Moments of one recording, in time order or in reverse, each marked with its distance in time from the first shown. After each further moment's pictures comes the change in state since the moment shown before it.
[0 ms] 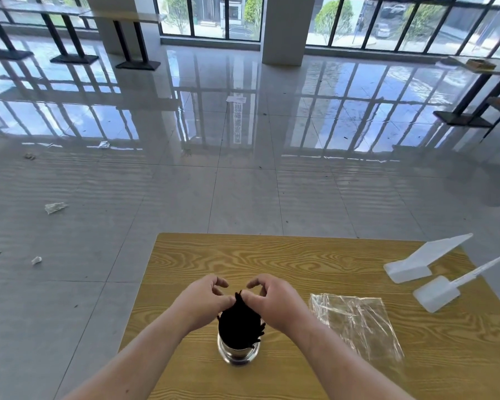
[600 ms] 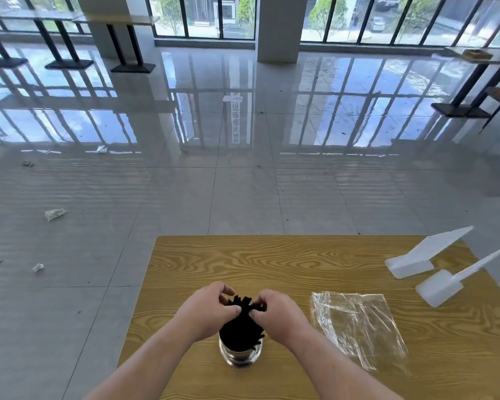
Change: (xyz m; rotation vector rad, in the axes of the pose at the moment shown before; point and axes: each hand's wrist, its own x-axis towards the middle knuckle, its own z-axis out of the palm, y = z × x) left_hand -0.005 0.004 0.013 0.156 -0.022 0.064; right_hand 0.003 0.029 0.019 -0.132 -0.044 0.108
